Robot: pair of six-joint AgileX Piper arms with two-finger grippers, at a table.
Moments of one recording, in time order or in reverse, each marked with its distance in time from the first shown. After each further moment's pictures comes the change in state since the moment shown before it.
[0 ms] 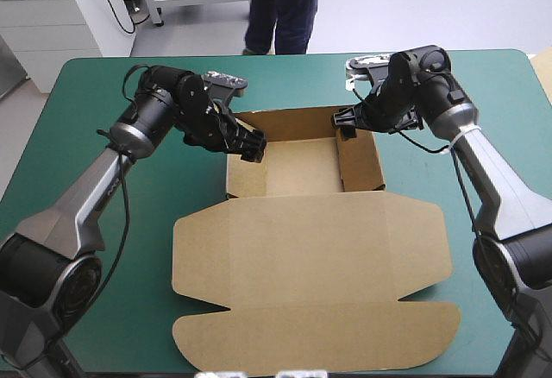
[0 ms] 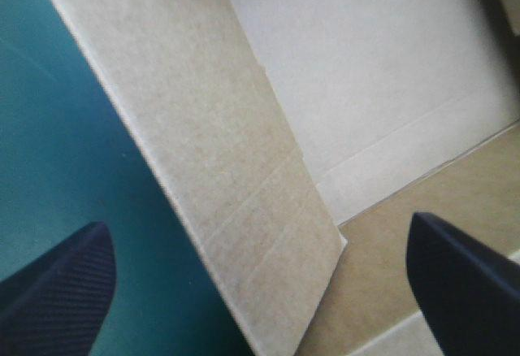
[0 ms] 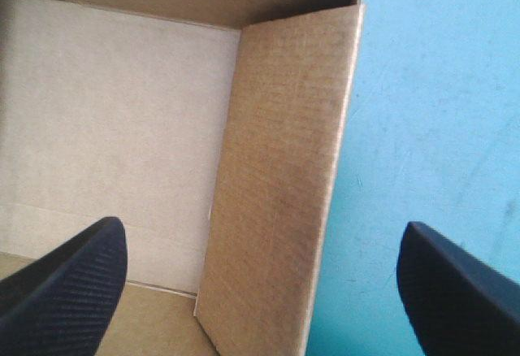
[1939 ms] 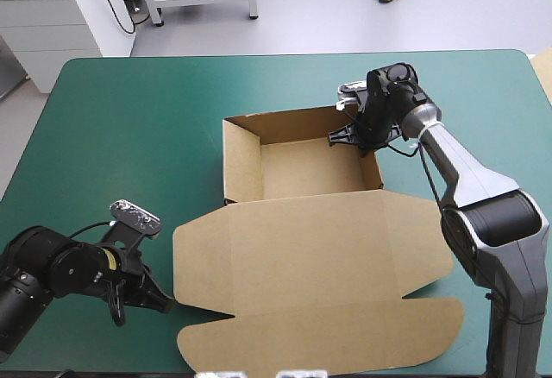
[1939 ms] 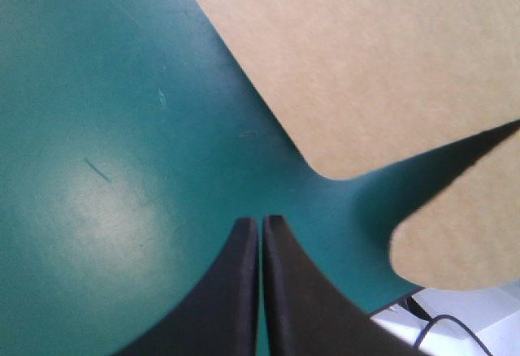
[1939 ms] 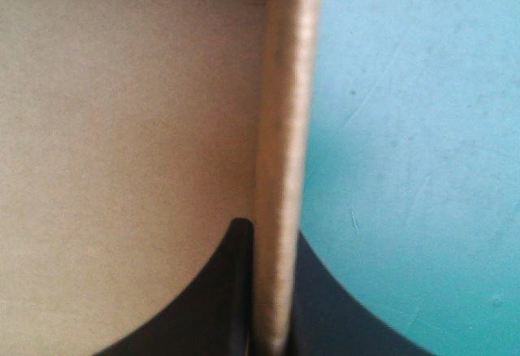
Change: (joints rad) left arm 0.000 -0.871 0.957 0.100 0.007 0.062; right arm 0.000 0.218 -0.015 -0.062 -0.014 0.014
